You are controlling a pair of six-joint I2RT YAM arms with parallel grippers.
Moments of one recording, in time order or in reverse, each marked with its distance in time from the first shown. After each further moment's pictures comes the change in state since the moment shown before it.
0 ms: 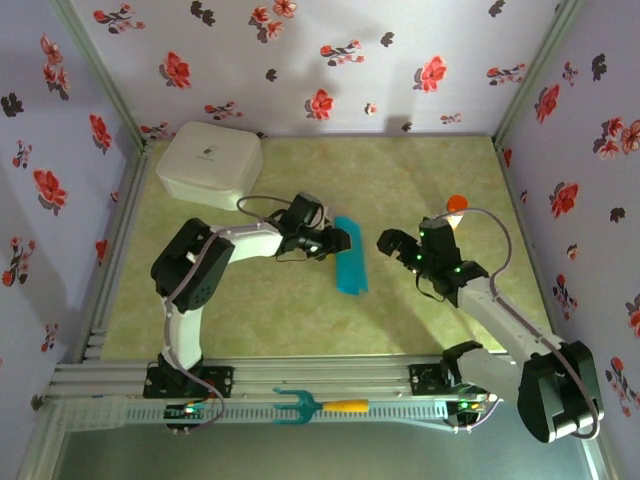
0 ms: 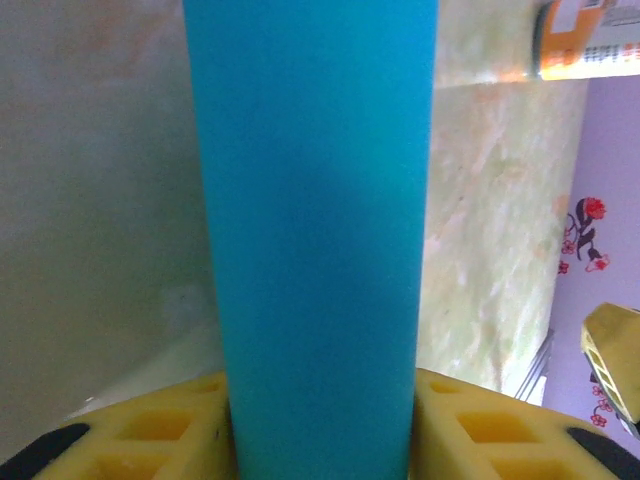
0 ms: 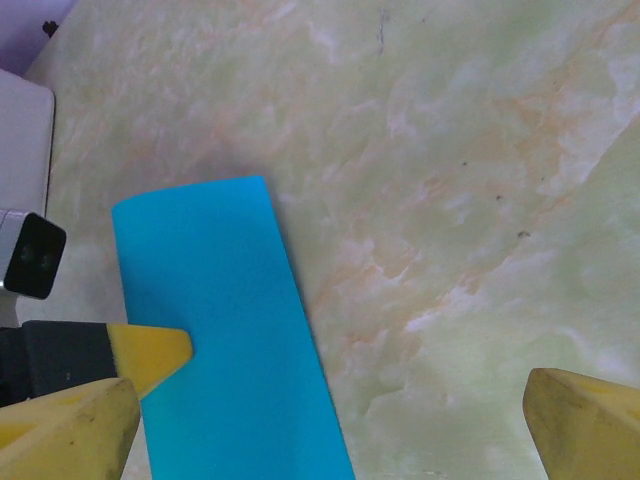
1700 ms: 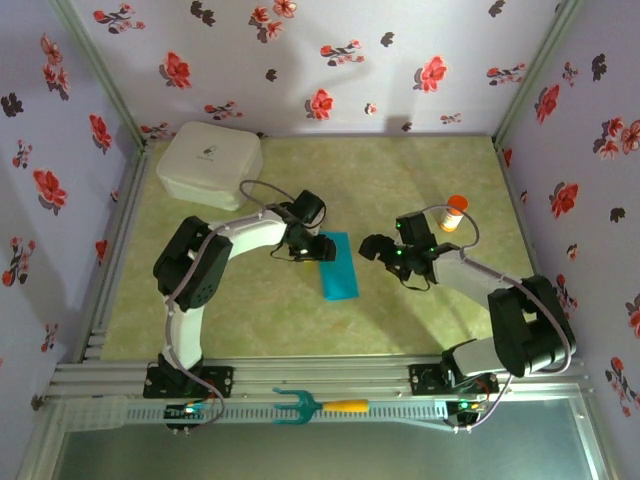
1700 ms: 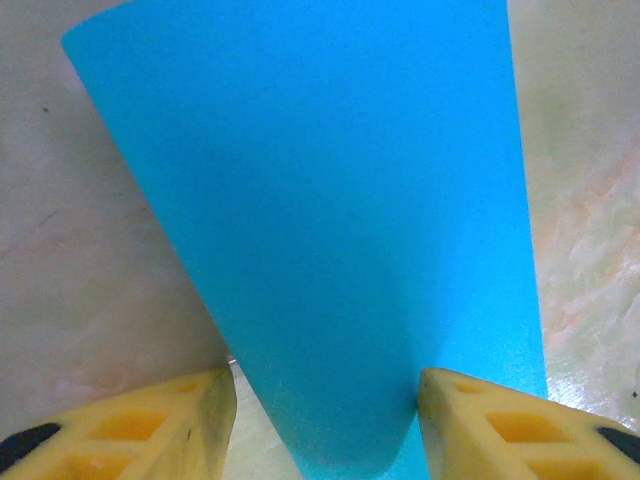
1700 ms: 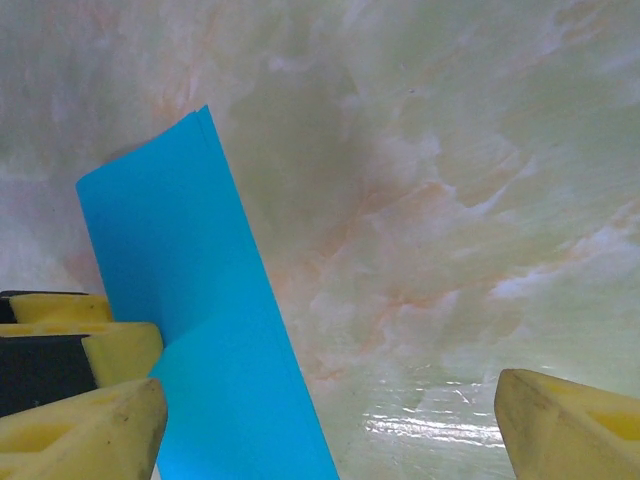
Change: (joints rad) left arm 0.000 0.016 0.158 -0.507 -0.251 0.349; right arm 0.048 0.345 0.092 0.064 -0.180 0.021
